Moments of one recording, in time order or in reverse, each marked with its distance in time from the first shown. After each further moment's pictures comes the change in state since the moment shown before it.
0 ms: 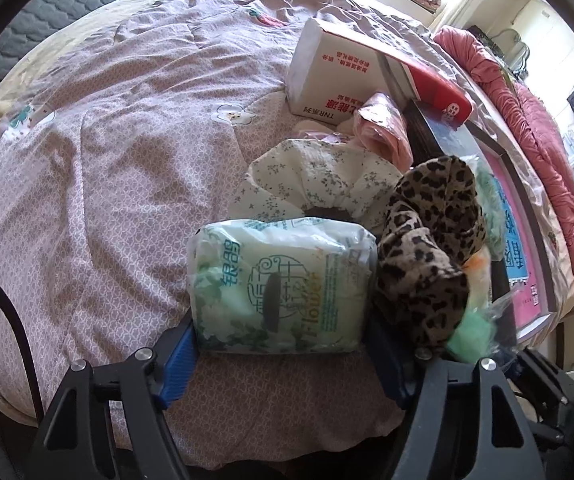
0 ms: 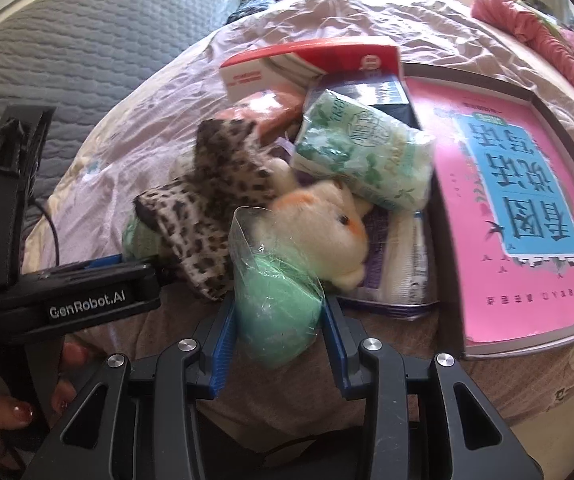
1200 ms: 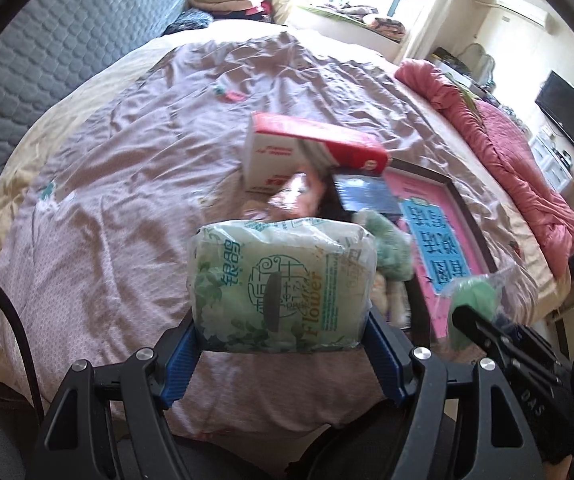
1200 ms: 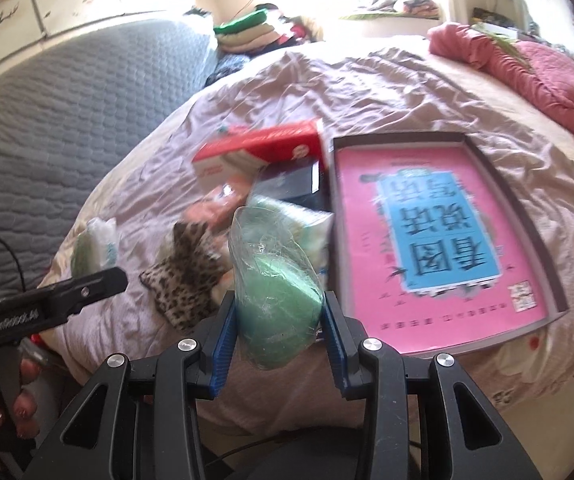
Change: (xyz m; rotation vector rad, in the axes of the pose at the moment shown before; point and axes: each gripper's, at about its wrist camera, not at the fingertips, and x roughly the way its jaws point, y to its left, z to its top) left arm -0.092 -0.052 -0.006 0.099 -0.177 -0.021; right arm -0.098 -0.050 -0.004 0.103 -0.235 -0.071
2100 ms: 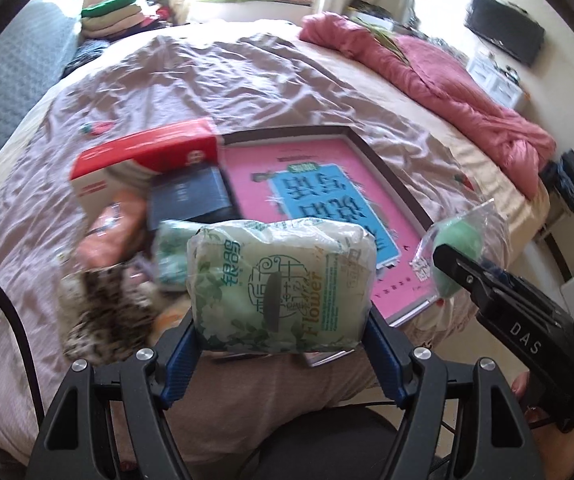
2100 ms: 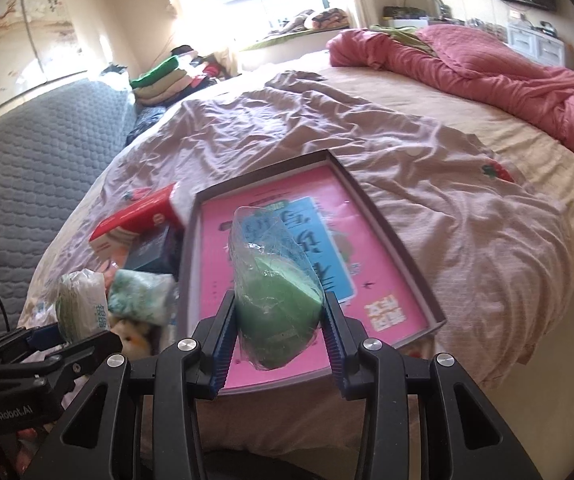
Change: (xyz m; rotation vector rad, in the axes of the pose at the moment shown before) left arm 0.048 -0.156 0.002 0.303 0.075 -0.081; right arm -0.038 -0.130 0.005 0.229 -0.102 -0.174
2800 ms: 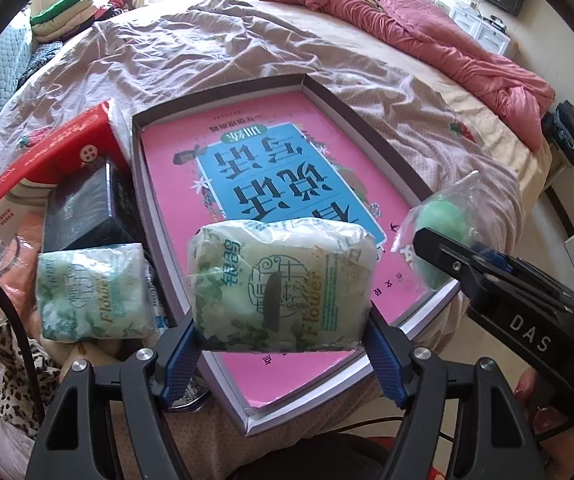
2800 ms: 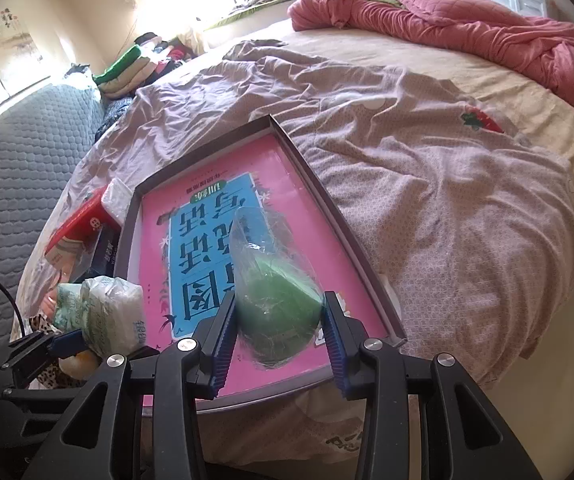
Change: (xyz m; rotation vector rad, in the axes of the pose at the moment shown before) left arm 0.082 -0.053 0.018 0.109 0.135 -0.005; right arm 0.055 -0.053 0.006 0.093 0.137 -0.016
